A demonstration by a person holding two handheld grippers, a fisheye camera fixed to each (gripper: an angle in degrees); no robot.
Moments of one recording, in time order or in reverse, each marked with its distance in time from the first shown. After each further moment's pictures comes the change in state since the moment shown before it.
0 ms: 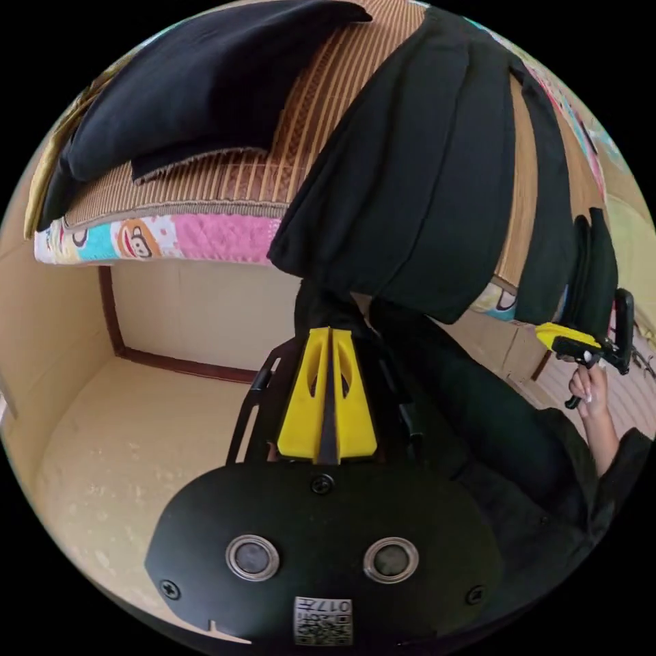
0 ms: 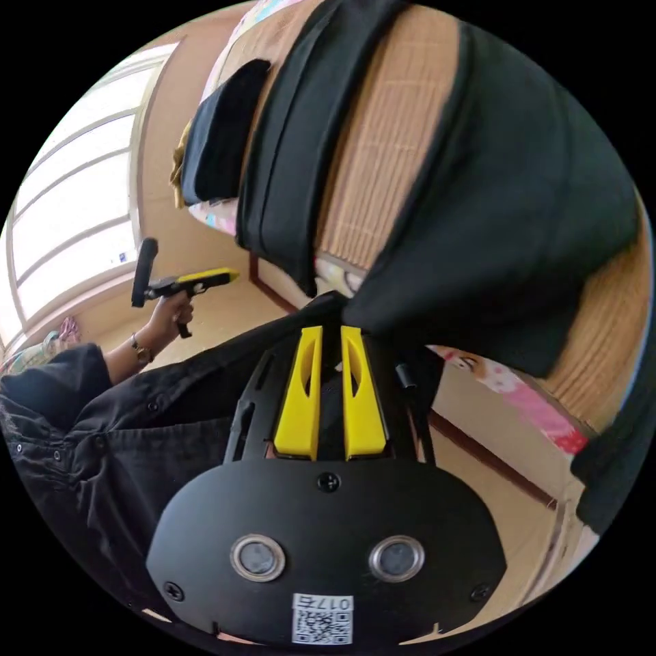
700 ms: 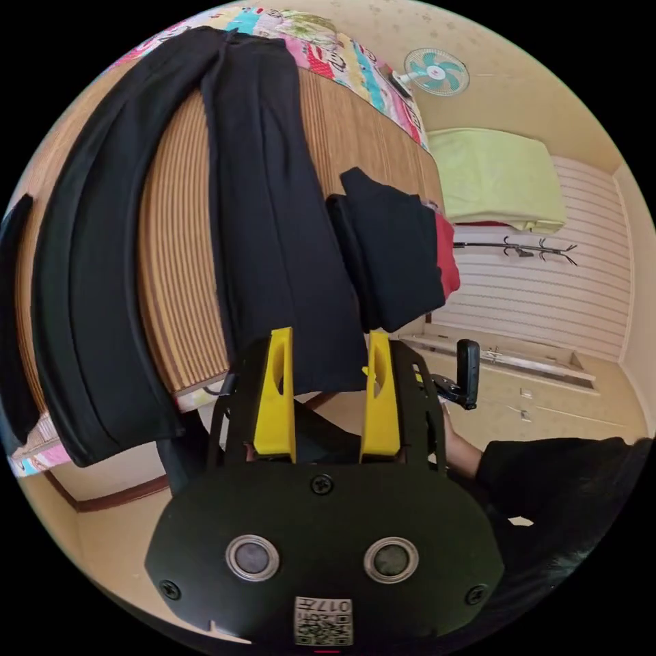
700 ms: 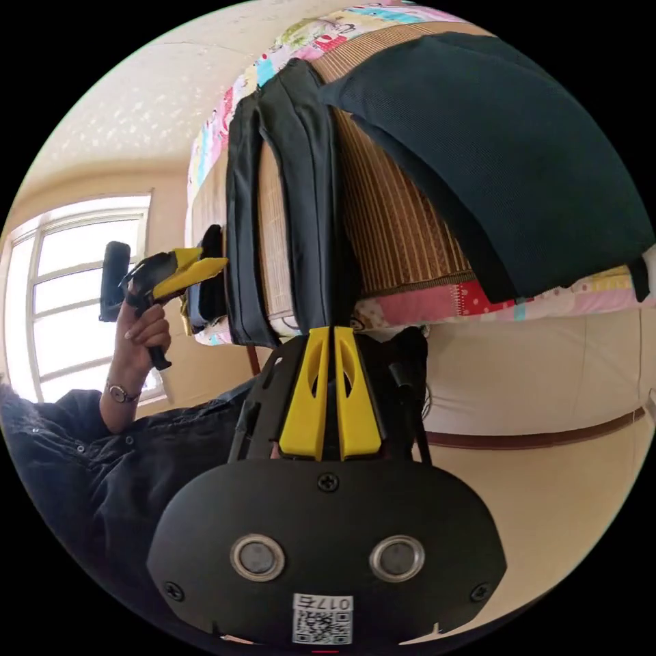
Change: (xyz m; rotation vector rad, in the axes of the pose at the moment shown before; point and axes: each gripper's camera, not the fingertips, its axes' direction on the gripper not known) left arm 0.266 0.013 -0.082 0.009 0.365 0.547; right arm 0.029 0.235 -0.068 0.479 -0.152 0.275
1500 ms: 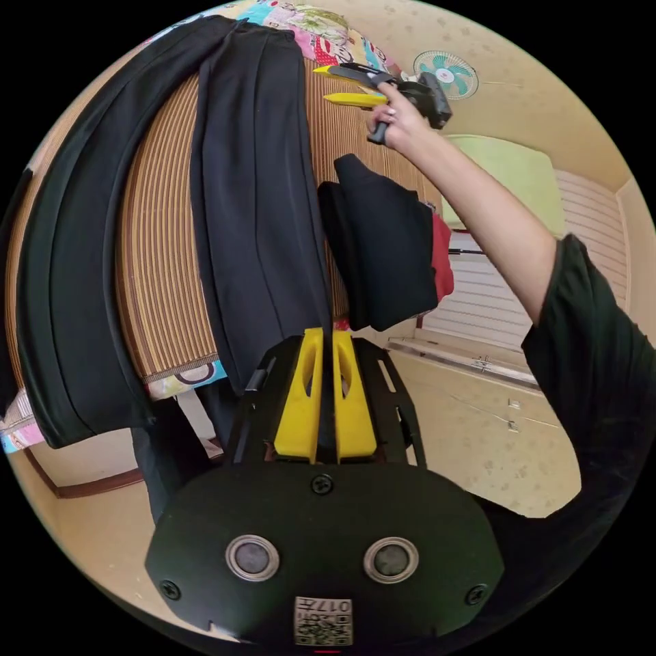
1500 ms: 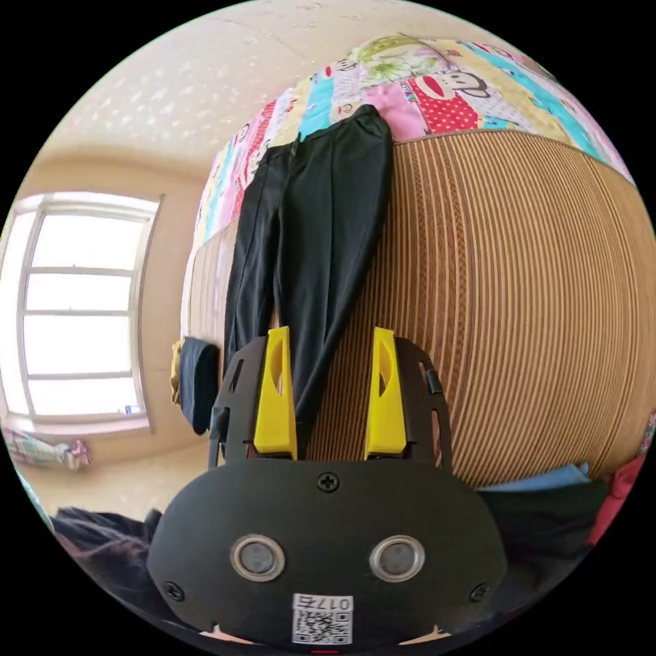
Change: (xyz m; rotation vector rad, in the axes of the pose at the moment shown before) left arm -0.014 0.100 -0.066 0.059 0.089 -0.117; right arm -0.022 -0.404 0.017 0.009 0.091 -0.130
